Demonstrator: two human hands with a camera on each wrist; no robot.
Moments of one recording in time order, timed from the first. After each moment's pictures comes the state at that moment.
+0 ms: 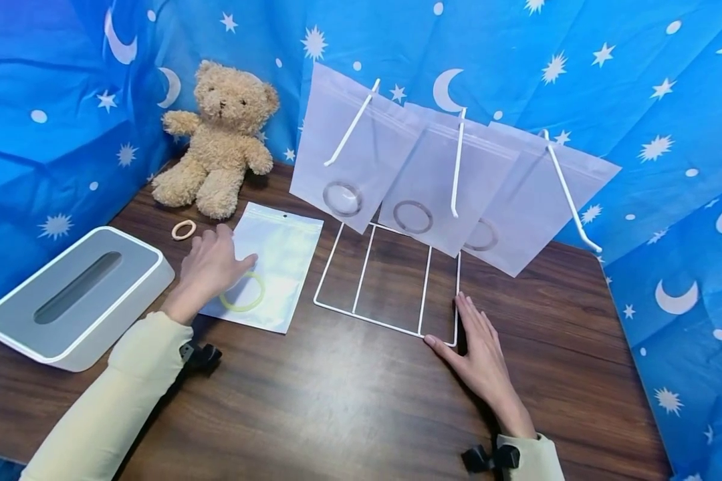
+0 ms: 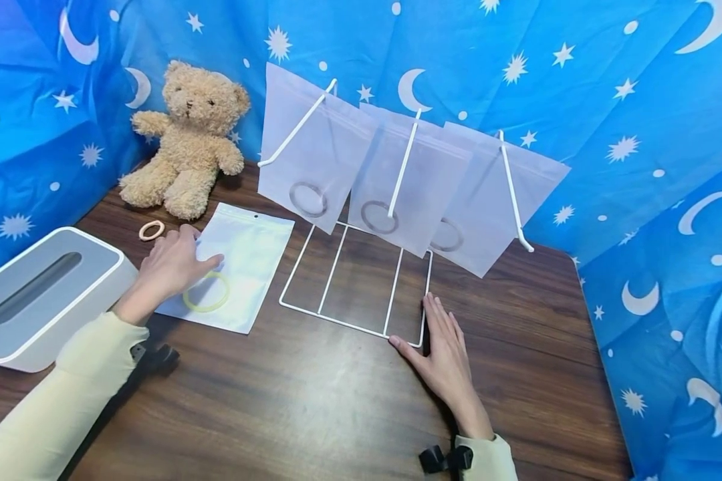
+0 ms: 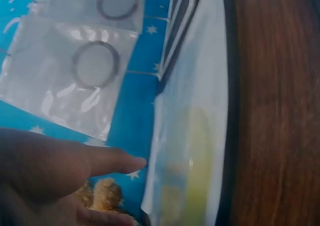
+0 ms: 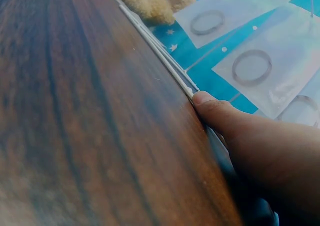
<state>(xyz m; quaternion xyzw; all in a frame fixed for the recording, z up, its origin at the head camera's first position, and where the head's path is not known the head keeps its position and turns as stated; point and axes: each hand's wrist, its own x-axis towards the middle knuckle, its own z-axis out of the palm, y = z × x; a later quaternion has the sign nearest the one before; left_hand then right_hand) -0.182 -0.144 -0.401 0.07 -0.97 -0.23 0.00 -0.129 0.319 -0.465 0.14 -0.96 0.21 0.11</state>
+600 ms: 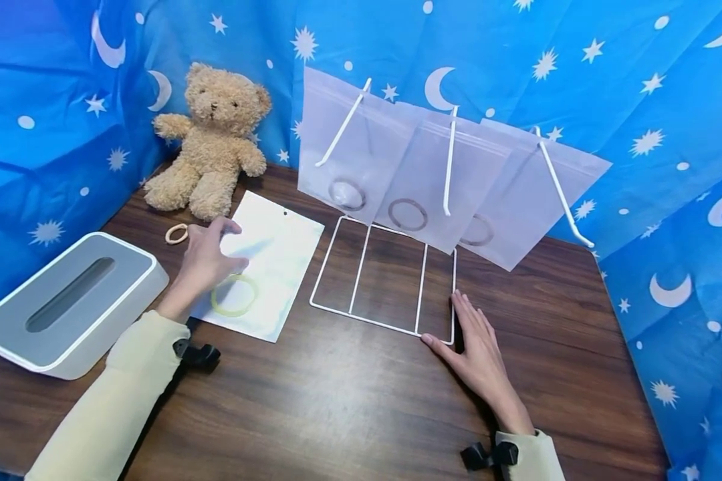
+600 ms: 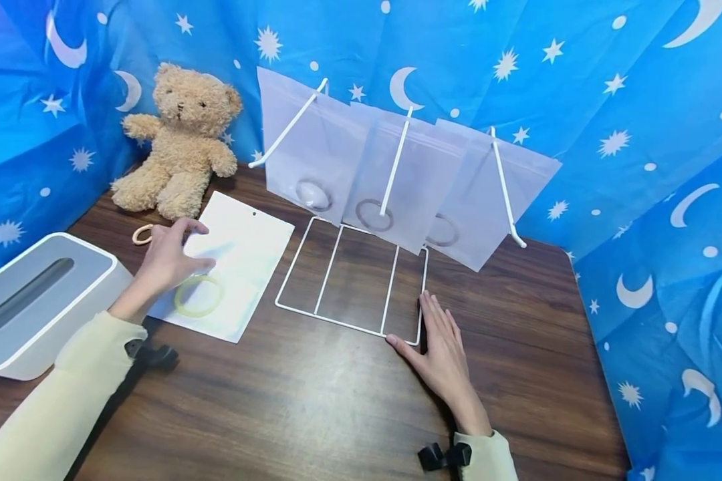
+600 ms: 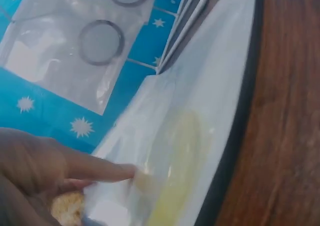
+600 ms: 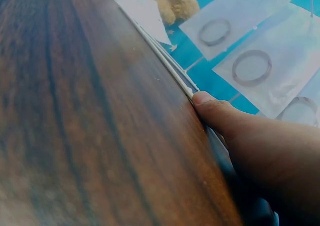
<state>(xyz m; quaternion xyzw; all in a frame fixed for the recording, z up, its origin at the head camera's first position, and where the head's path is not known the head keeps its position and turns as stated) -0.195 -0.156 -0.414 0.04 -0.92 -0.39 0.06 -0.130 0.320 -0.463 0.14 -0.96 0.22 0.10</state>
